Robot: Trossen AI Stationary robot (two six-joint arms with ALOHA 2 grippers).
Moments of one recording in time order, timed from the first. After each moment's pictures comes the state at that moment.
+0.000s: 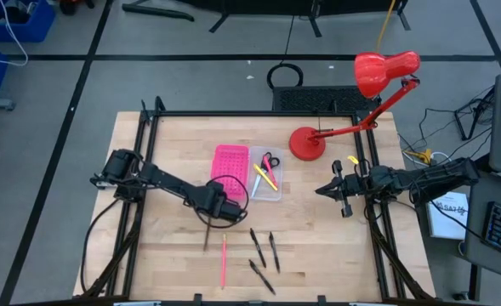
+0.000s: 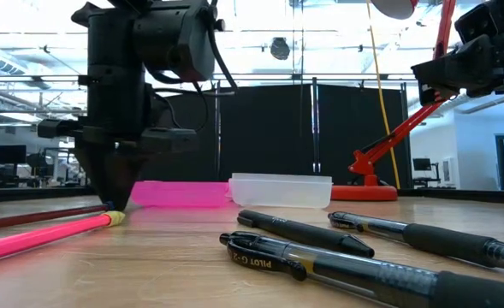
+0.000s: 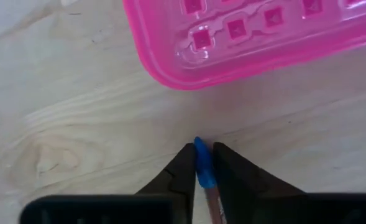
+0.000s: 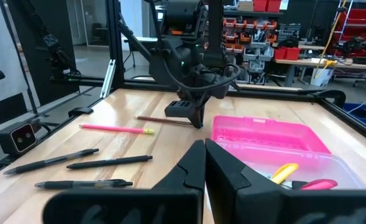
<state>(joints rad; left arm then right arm) -0.25 1.90 1.15 -0.92 -0.15 -1.50 0.14 0.26 0.02 0.21 0.02 -0.03</state>
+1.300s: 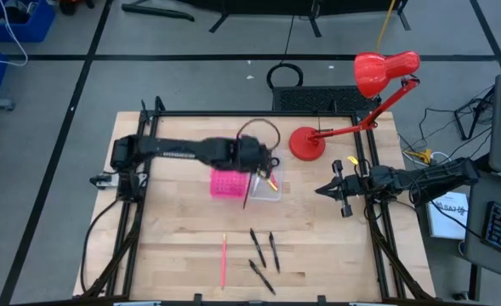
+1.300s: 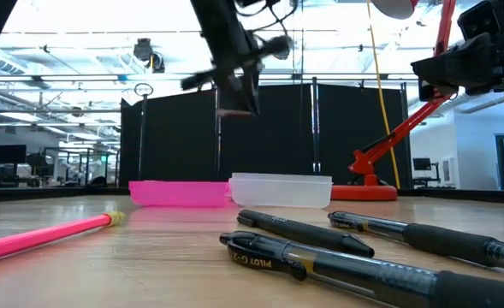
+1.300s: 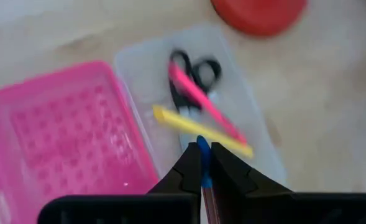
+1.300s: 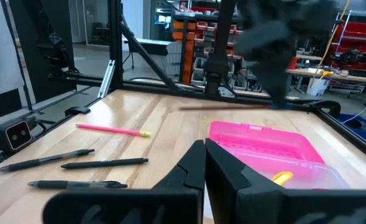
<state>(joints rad) 0.05 1.90 1.64 -0.84 -0.32 -1.02 0.14 0.26 0.02 0.22 0.02 -0.08</state>
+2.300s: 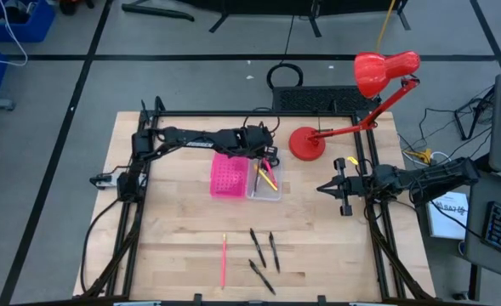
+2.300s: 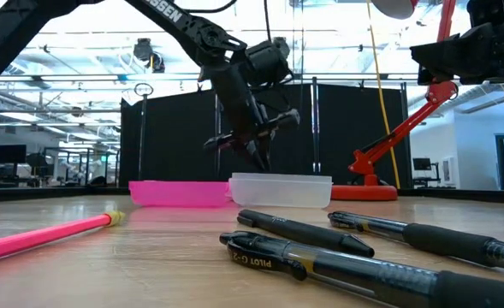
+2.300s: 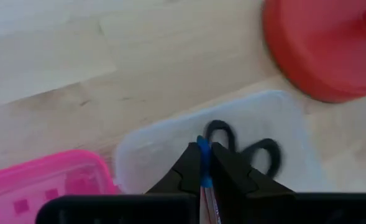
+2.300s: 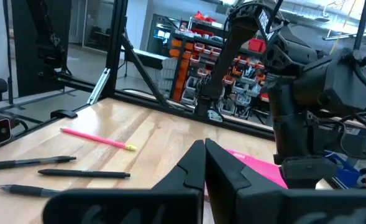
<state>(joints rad) 0.26 2.08 1.53 -0.45 -0.24 -0.91 0.14 0.26 0.02 0.31 0.02 -0.23</state>
